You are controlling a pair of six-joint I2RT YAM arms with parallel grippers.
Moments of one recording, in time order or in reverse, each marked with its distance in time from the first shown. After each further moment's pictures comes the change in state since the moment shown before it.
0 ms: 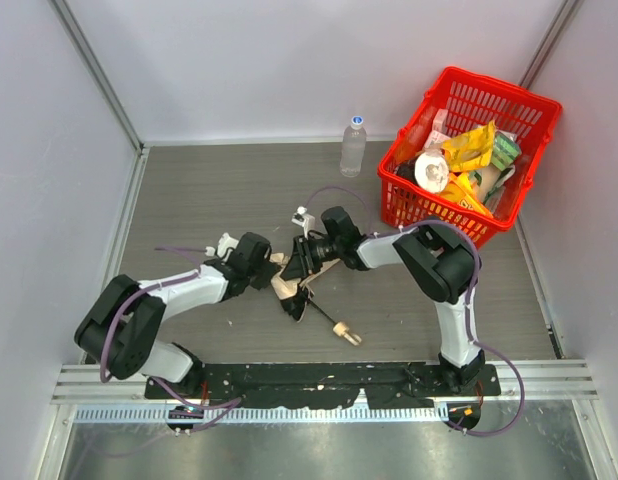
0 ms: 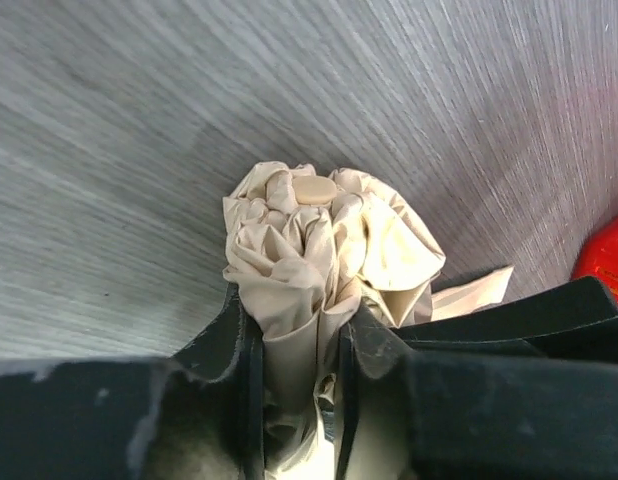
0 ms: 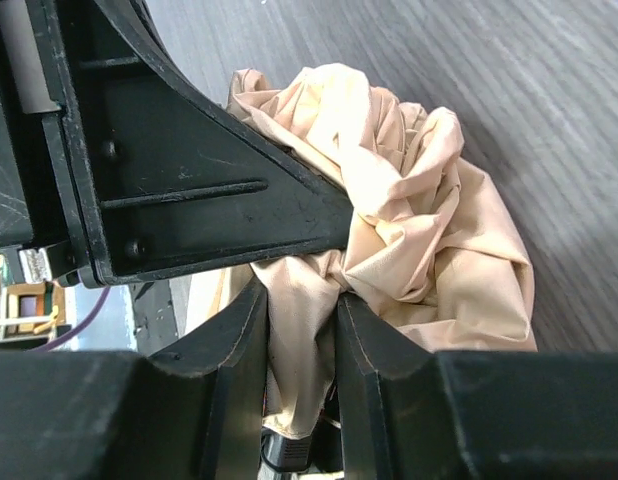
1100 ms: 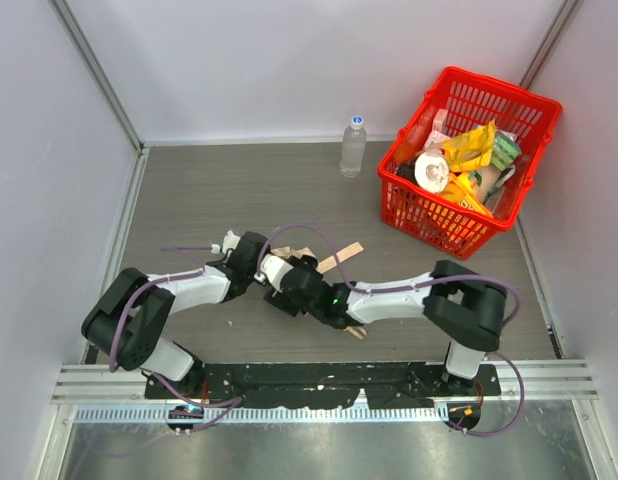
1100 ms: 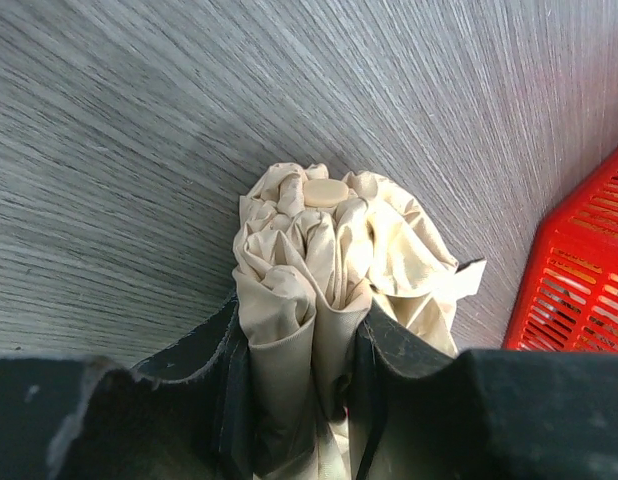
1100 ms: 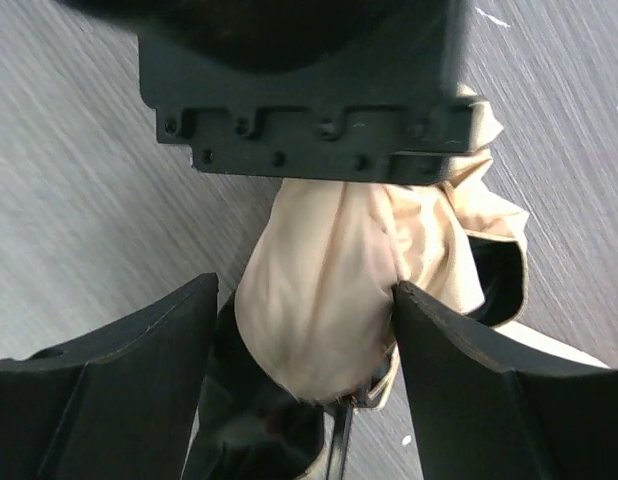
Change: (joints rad) left arm 0.012 0.057 -0.016 0.191 0.069 0.041; right arm 0.476 -0.360 -0.116 -0.279 1.191 -0.587
